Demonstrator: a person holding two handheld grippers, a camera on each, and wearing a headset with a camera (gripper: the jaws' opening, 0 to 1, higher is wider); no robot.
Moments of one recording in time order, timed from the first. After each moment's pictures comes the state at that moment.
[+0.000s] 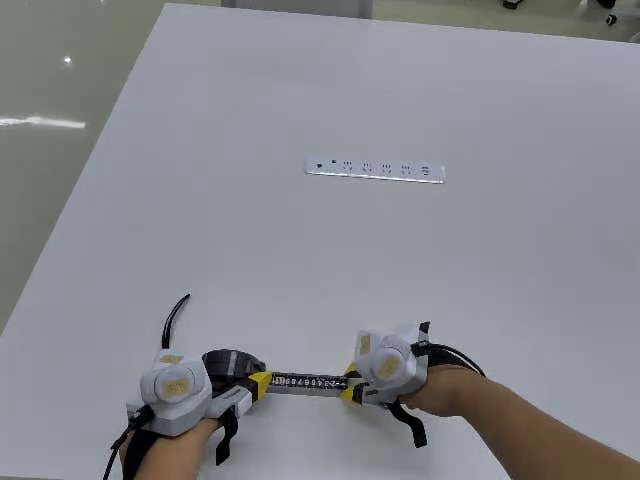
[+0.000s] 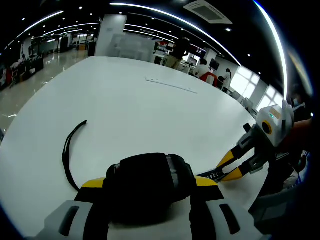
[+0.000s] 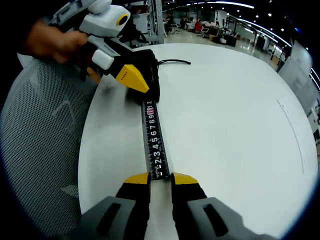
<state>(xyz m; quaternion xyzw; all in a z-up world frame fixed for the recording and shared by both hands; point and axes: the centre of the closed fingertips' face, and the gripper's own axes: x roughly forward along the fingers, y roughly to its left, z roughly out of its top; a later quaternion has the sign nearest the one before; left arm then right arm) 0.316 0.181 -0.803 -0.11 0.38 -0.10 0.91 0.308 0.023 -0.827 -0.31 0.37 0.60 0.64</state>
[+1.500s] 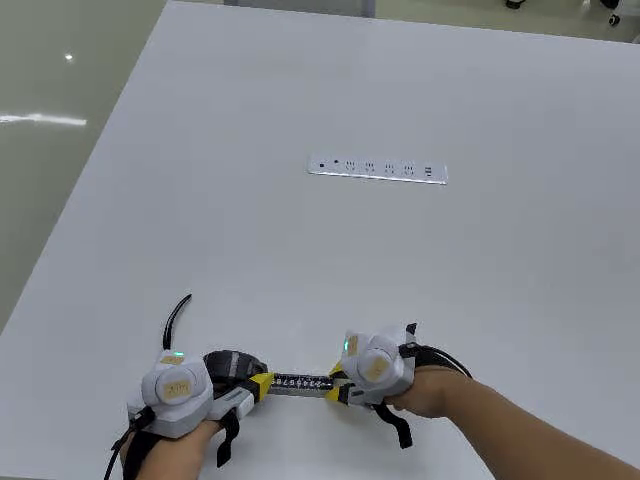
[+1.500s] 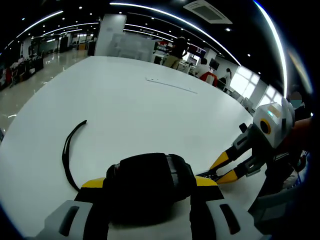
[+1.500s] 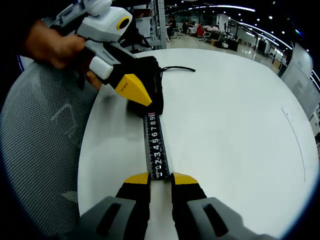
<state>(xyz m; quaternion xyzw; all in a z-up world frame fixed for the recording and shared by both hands) 0.316 0.182 -0.804 -0.11 0.38 -0.10 0.91 0.306 0.047 -0.828 -0.30 0.36 0.61 0.64</state>
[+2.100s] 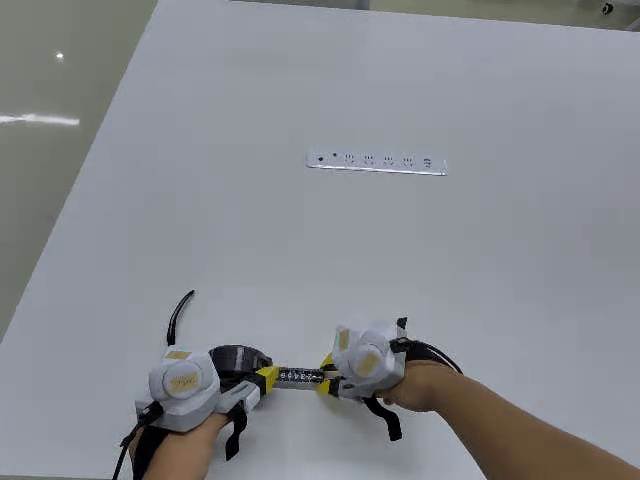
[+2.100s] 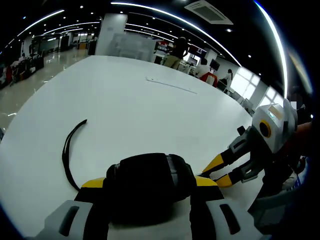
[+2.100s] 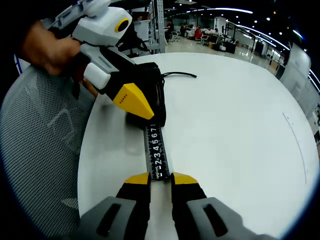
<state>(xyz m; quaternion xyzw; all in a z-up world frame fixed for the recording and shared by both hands) 0.316 0.182 -0.804 -0.11 0.38 -0.10 0.91 0.306 0.073 -0.827 -0.29 0.35 0.60 0.66</state>
